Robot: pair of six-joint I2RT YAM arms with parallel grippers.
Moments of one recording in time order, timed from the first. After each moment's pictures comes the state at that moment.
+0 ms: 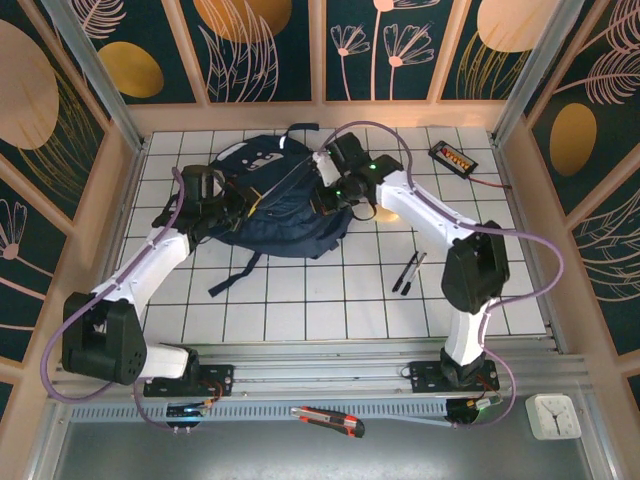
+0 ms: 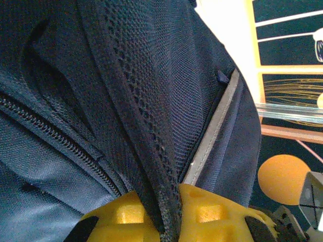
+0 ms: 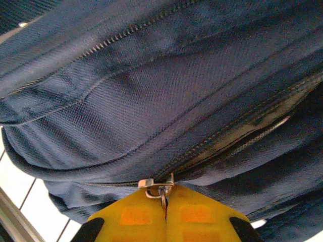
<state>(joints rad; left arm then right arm) -0.22 1.37 0.97 -0.22 0.42 -1.16 0.63 1.84 1.66 -0.78 -0.29 0.16</state>
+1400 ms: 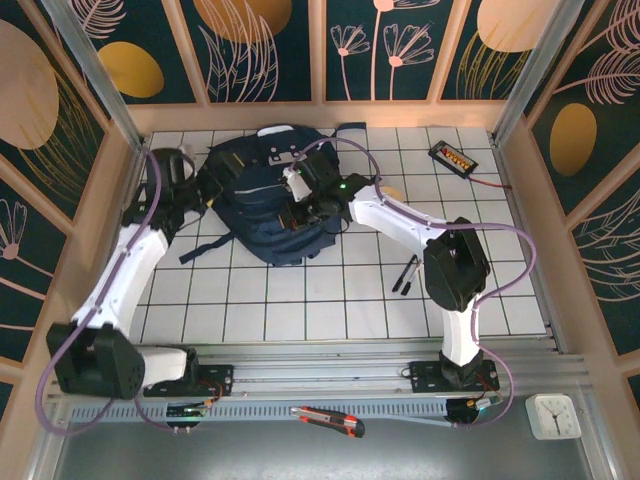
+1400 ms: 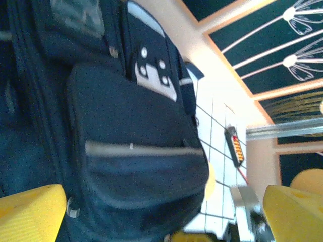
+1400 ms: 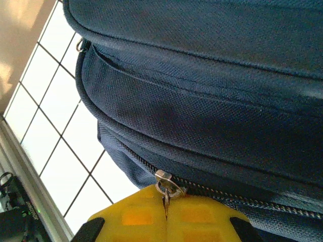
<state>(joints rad) -0.12 1.21 1.02 -0.35 0.35 -0.93 0.77 1.94 1.66 -0.60 -0.39 0.30</state>
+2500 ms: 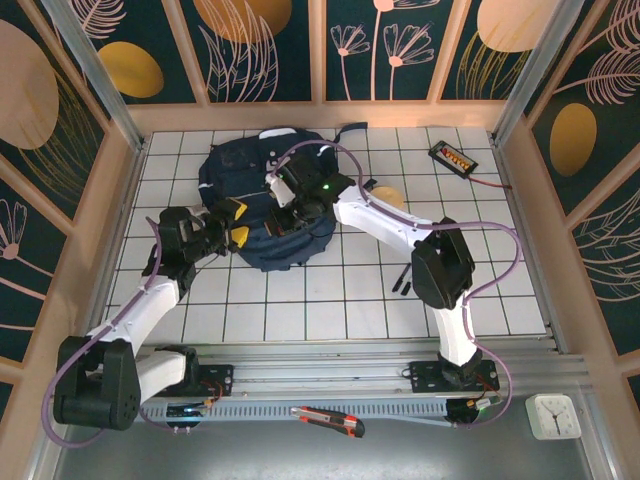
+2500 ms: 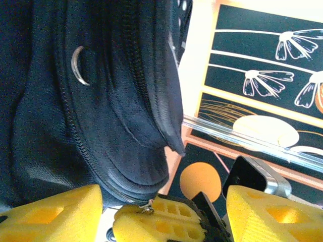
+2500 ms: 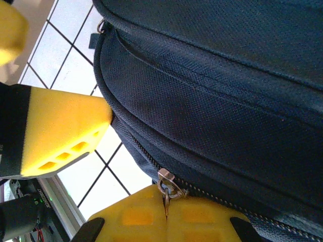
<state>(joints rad) -0.12 1.14 0.53 0.22 0.55 -1.59 0.85 2.02 1.78 -0.70 -0.38 0.31</state>
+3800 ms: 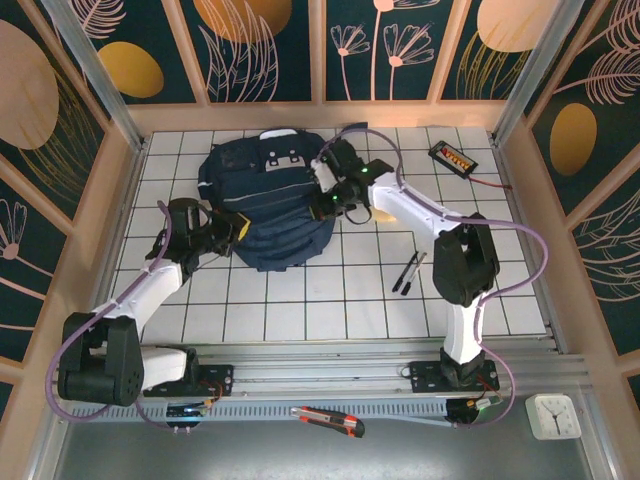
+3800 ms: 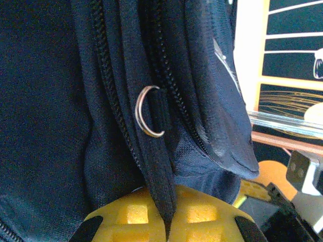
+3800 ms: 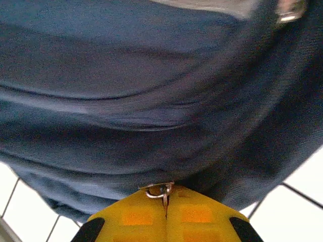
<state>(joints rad) -0.12 1.25 0.66 -0.01 0.52 -1.24 0.60 1.93 1.66 -0.77 -0.30 0.17</state>
